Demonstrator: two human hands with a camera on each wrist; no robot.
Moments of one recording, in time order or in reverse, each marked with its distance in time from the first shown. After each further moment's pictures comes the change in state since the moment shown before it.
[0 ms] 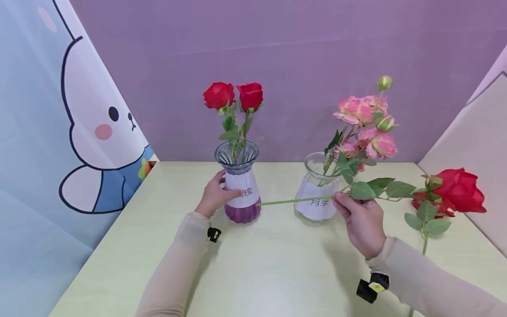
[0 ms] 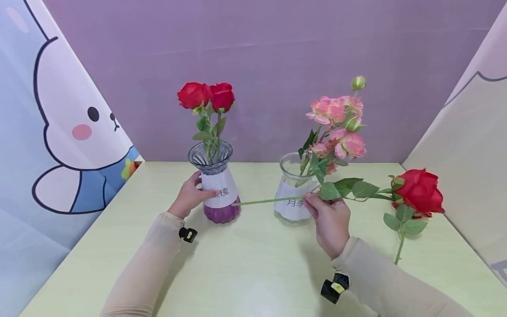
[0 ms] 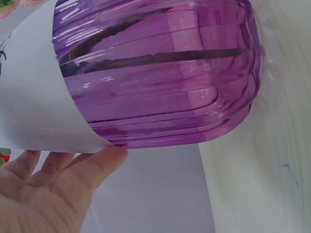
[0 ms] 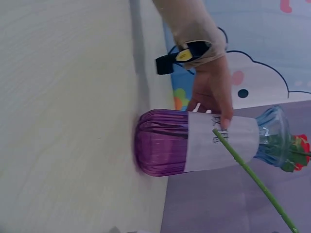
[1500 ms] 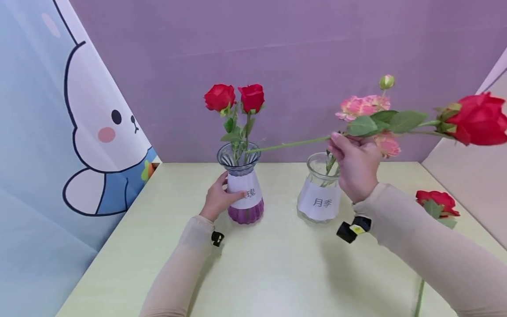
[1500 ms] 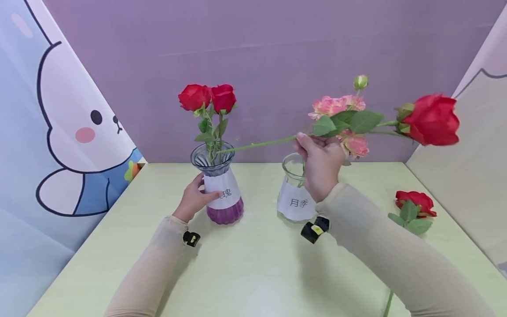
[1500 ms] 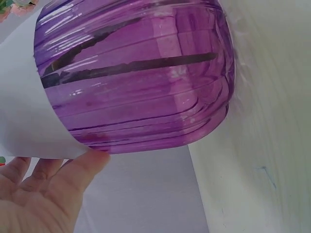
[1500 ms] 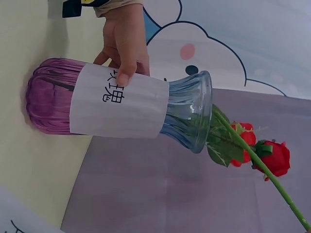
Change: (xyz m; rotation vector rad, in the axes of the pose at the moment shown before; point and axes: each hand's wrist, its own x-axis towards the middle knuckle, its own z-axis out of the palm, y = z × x) left_hand -0.004 -0.003 0.005 0.054 0.048 0.029; right_hand 0.040 -0.047 0.088 0.103 -0.042 -0.285
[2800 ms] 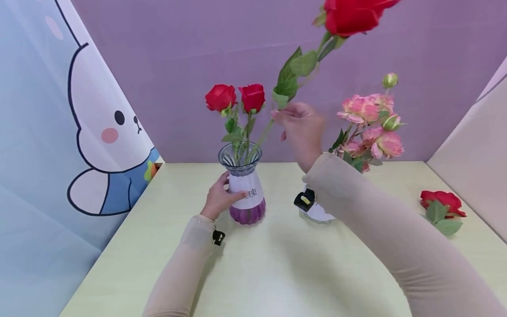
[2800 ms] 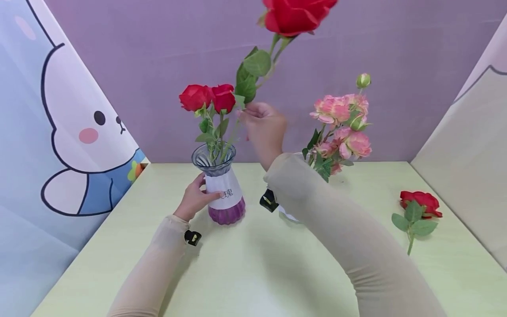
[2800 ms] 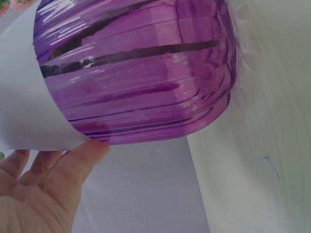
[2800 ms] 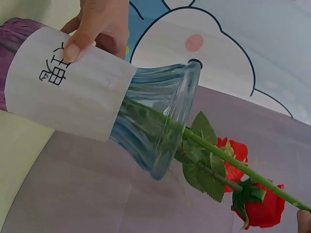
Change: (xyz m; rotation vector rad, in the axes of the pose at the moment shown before) left_hand 0.002 -0.002 -0.002 0.021 -0.008 -0.014; right_hand 0.016 0.034 0.085 -0.623 -0.181 -0.146
